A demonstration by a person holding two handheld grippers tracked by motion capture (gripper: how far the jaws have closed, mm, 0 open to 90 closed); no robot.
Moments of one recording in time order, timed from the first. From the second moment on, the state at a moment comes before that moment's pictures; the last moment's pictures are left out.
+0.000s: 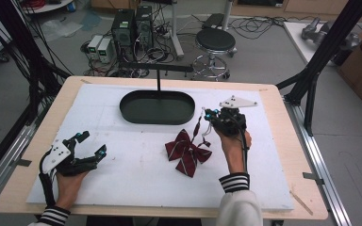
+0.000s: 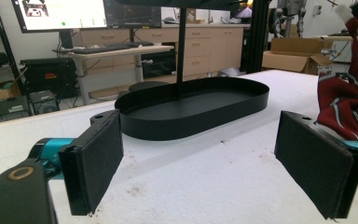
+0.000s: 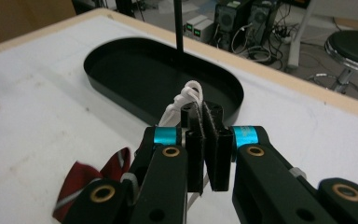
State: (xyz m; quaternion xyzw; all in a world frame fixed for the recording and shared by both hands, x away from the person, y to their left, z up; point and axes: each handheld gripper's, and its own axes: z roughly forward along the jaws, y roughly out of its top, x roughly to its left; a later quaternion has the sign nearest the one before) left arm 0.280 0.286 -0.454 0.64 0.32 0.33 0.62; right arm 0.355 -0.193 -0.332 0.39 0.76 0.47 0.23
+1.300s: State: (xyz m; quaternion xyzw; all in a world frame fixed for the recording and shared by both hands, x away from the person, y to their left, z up) left arm 0.280 0.287 -0.454 0.63 0.32 0.33 0.62; right arm 0.463 -0.123 -0.255 0.35 0.76 0.47 0.28
